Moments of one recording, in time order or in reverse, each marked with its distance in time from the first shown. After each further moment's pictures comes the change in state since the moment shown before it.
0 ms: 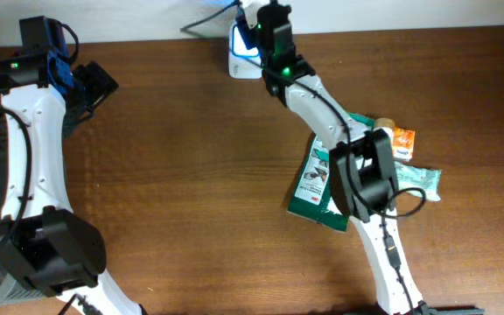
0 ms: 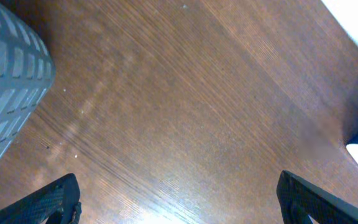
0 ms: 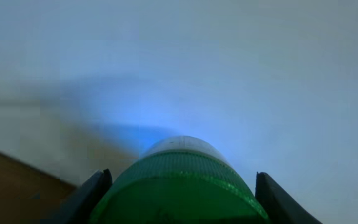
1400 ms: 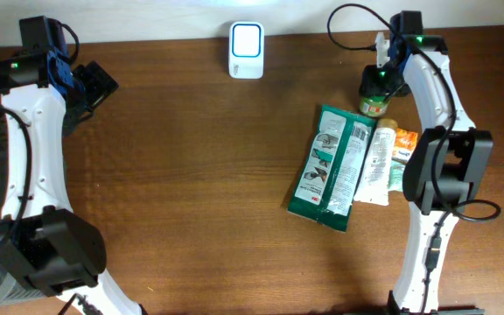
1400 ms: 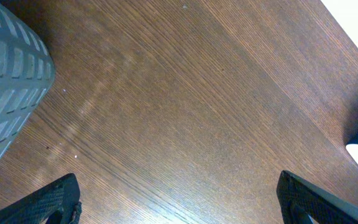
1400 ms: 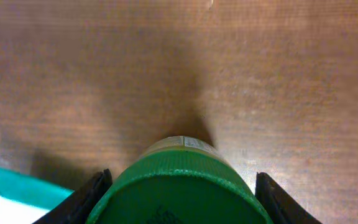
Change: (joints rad) left arm 0.000 0.000 0.001 0.000 0.000 0.000; right arm -0.480 -0.135 -0.036 -1.190 -0.228 0.214
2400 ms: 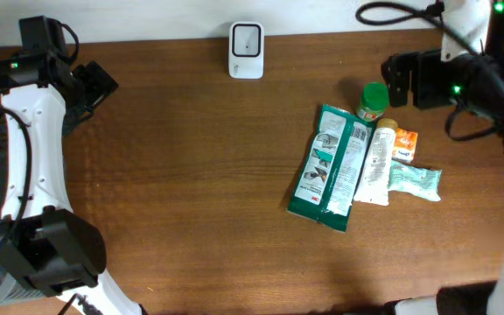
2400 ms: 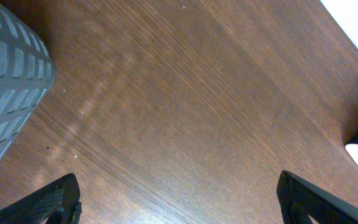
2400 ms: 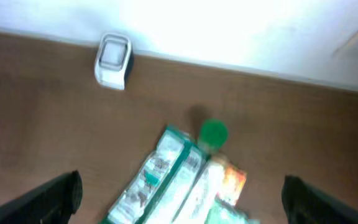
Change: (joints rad) left arm 0.000 0.000 0.000 0.000 0.000 0.000; right arm 0.171 -0.811 0.188 -0.440 0.009 0.010
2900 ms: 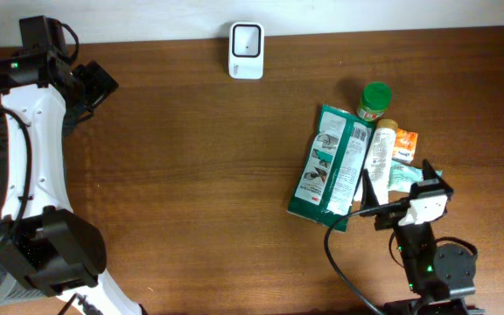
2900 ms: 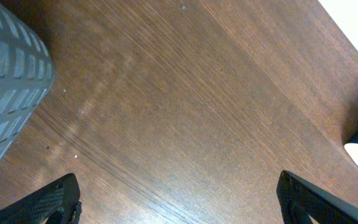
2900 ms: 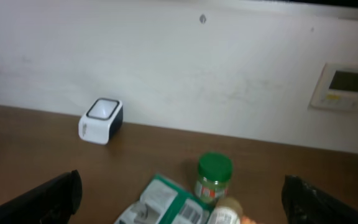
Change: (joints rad) left arm 0.000 0.000 0.004 0.000 0.000 0.000; right arm 0.000 -1.321 -2.092 1.469 0.019 -0.002
